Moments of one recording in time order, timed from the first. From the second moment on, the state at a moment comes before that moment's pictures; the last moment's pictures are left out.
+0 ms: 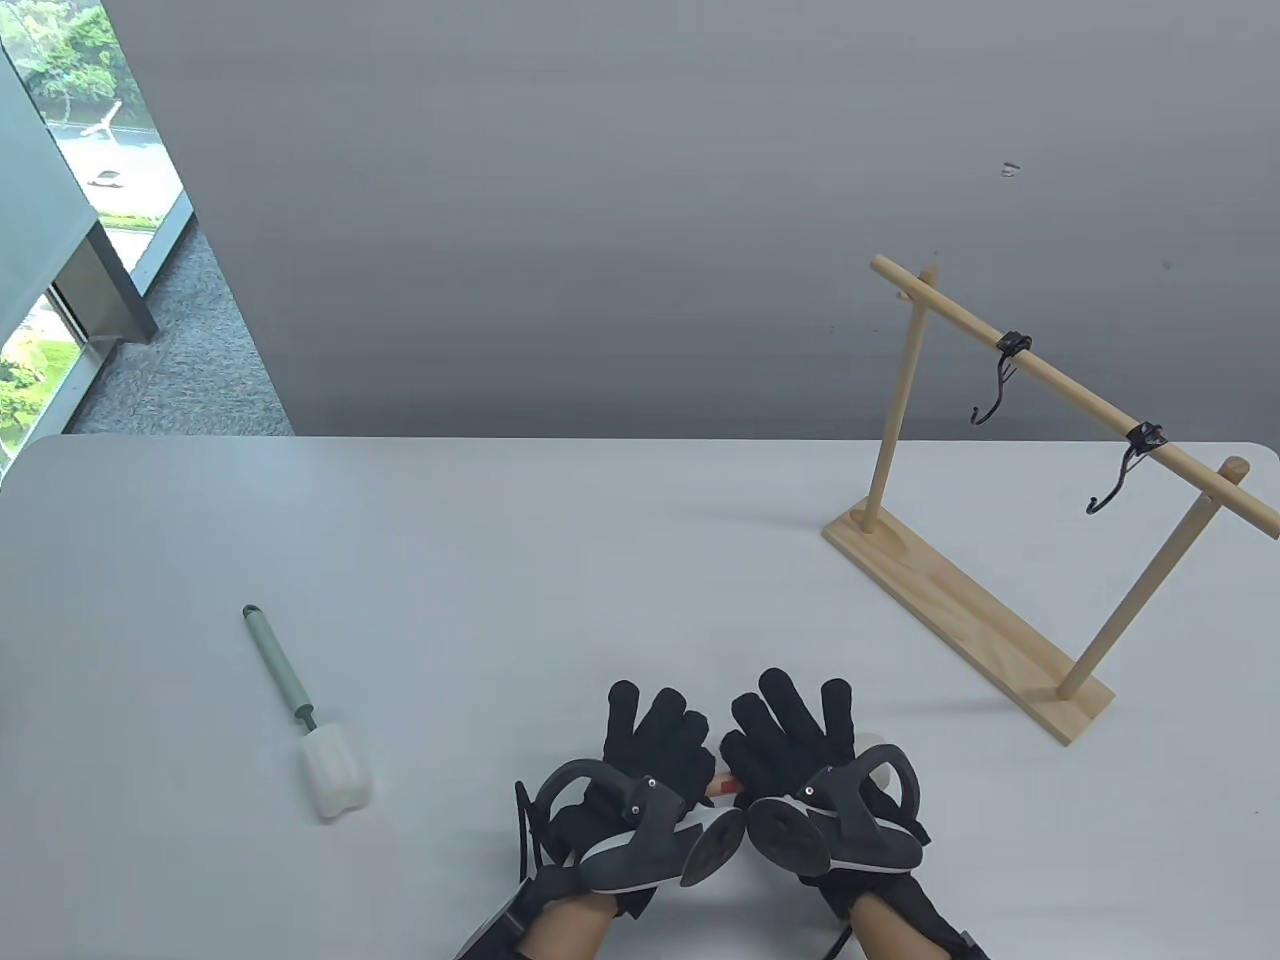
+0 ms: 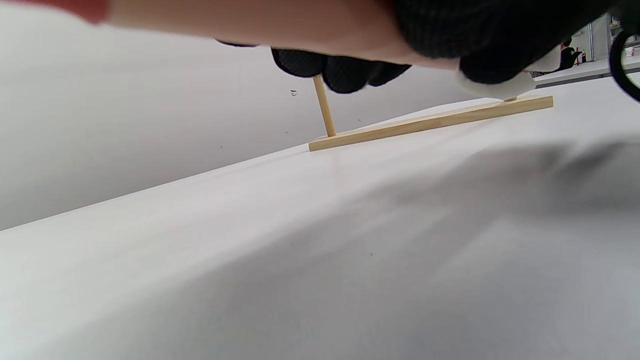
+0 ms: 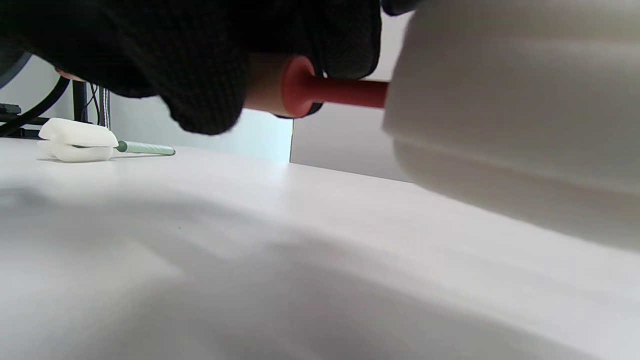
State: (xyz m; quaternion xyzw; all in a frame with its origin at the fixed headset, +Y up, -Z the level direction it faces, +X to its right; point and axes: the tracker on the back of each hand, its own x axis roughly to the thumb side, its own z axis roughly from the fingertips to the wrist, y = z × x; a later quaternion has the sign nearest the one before) left_hand -0.024 -0.730 -0.279 0.08 -0.27 -0.11 0.95; right_hand 0.116 -0.729 -0.284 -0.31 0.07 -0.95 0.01
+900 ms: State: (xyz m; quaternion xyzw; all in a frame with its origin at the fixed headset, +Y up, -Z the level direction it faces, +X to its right) left_hand -0.102 -0.723 -0.280 -0.01 -0.09 0.03 1.00; right_hand 0.201 -0.707 -0.295 -0.04 0.20 -0.95 -0.24
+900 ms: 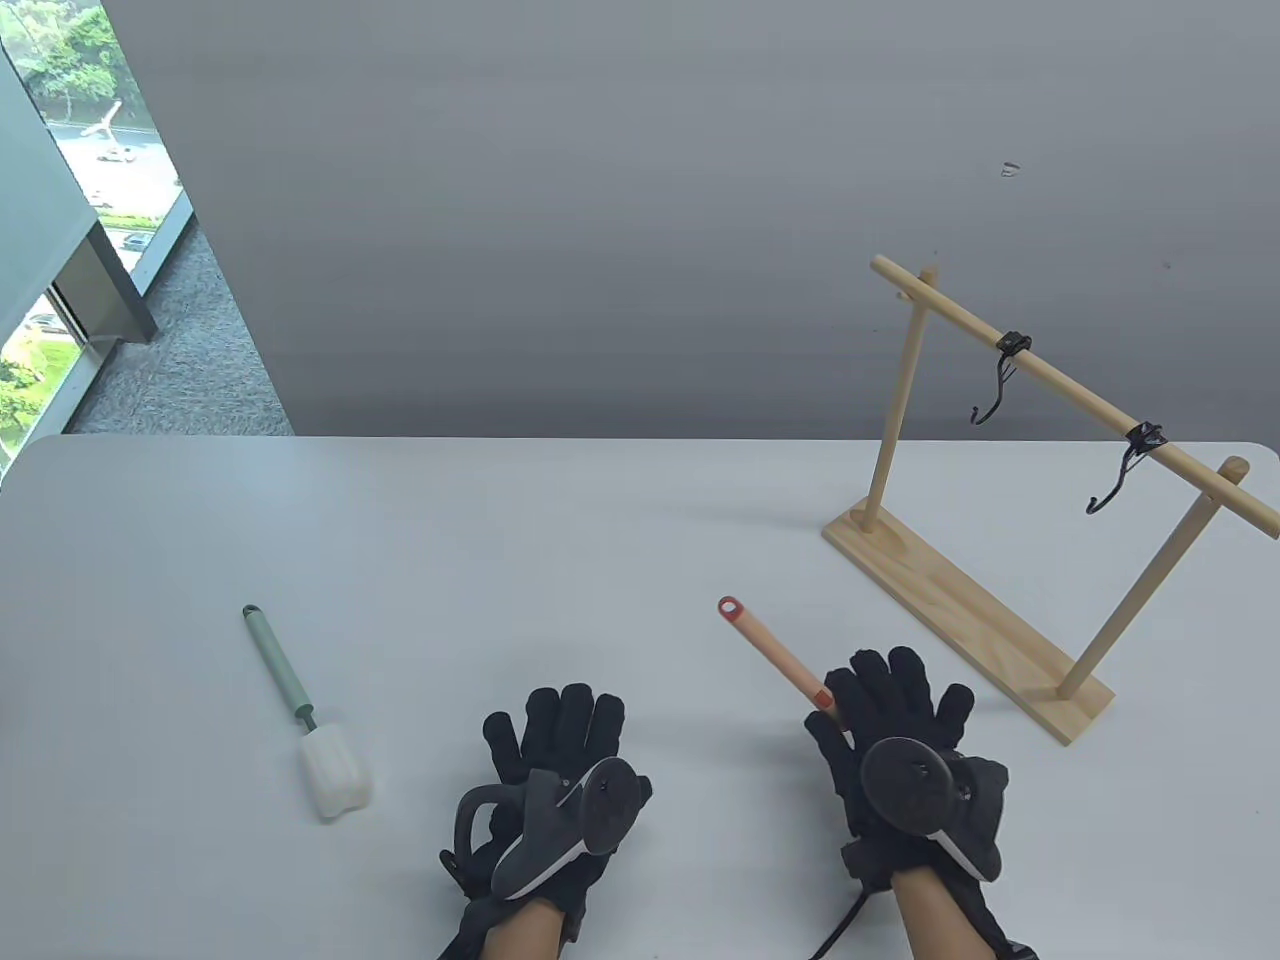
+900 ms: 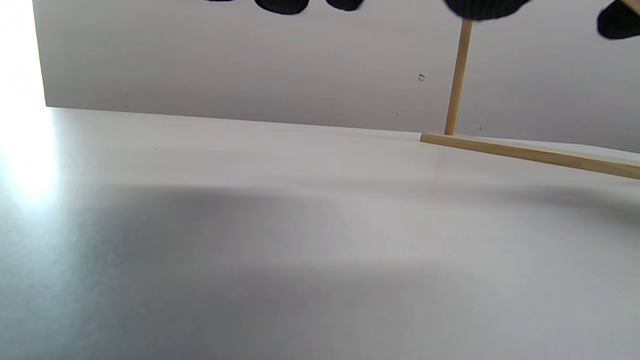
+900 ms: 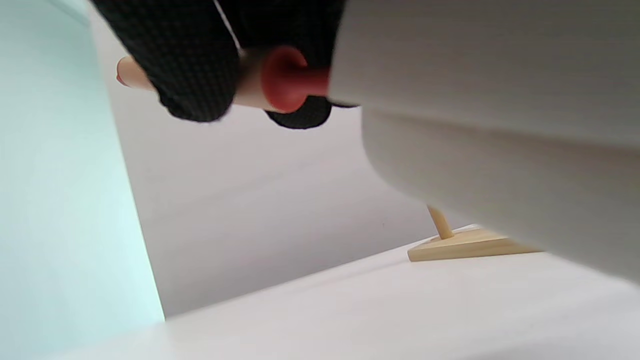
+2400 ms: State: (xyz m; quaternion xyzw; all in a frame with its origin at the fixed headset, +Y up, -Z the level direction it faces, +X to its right) left_hand -0.094 -0.739 -0.284 -0.07 -0.10 0.00 0.99; right_hand 0.318 -0.689 -0.296 0.22 0.26 -0.76 -0.55
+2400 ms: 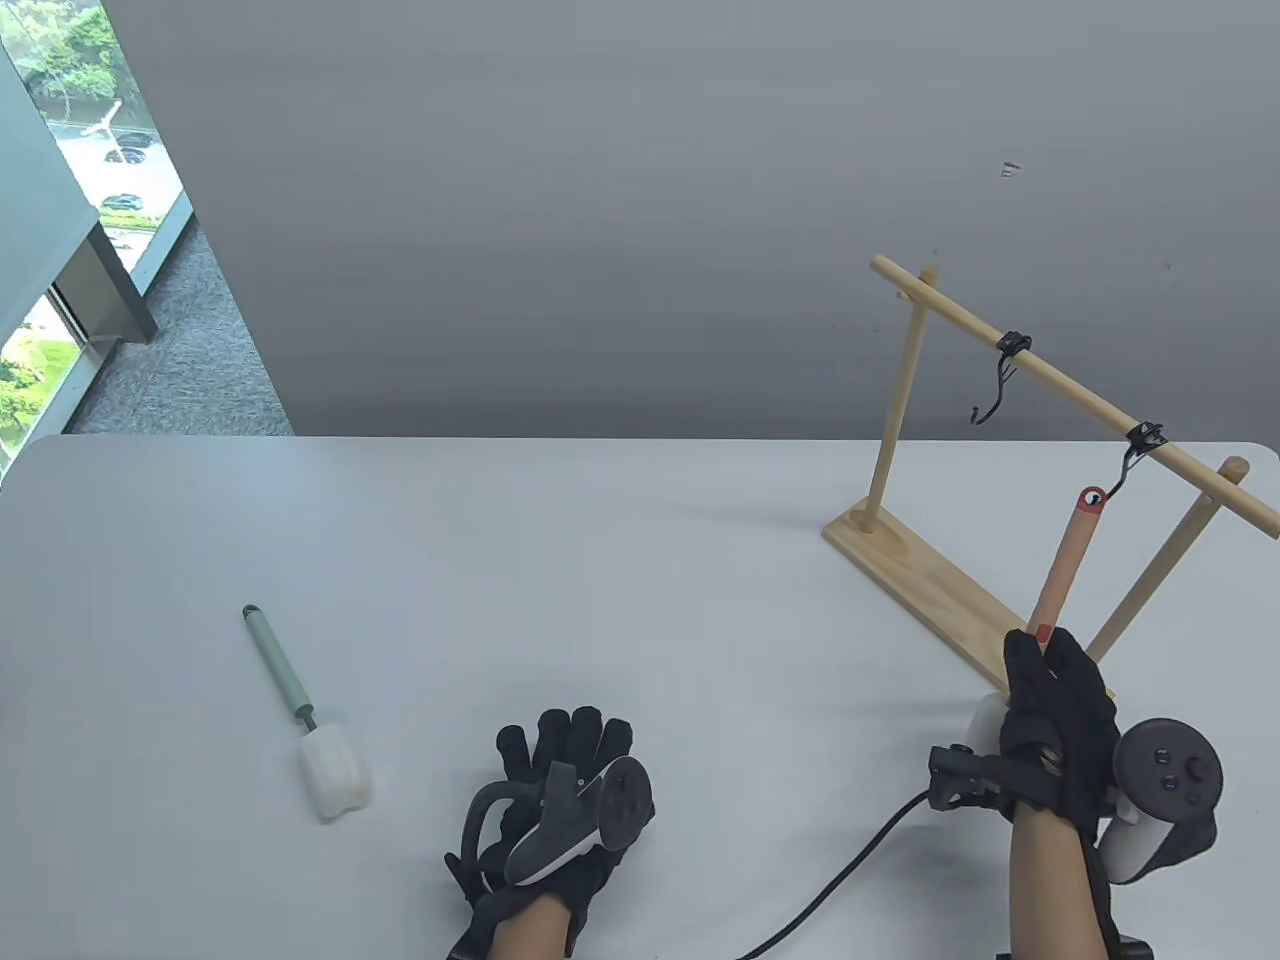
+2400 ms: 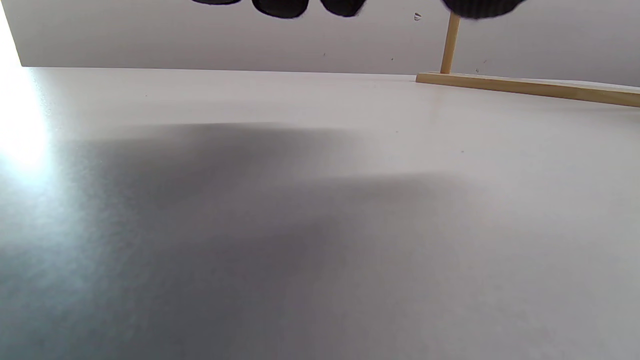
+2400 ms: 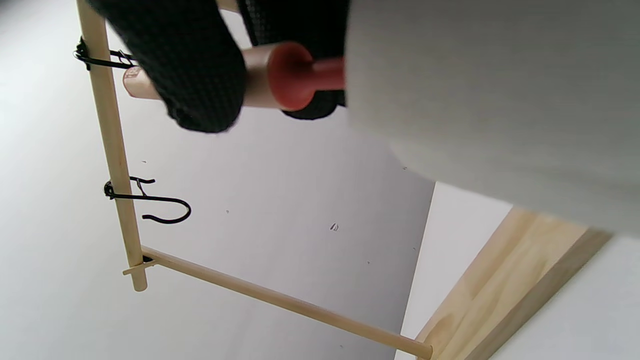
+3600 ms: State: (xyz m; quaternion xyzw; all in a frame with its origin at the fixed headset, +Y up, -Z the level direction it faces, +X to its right) left_hand -0.094 -0.742 -0.285 -0.09 -0.10 0.00 0.99; right_hand 0.321 -0.709 -0.287 0.22 0.27 -0.77 -0.54
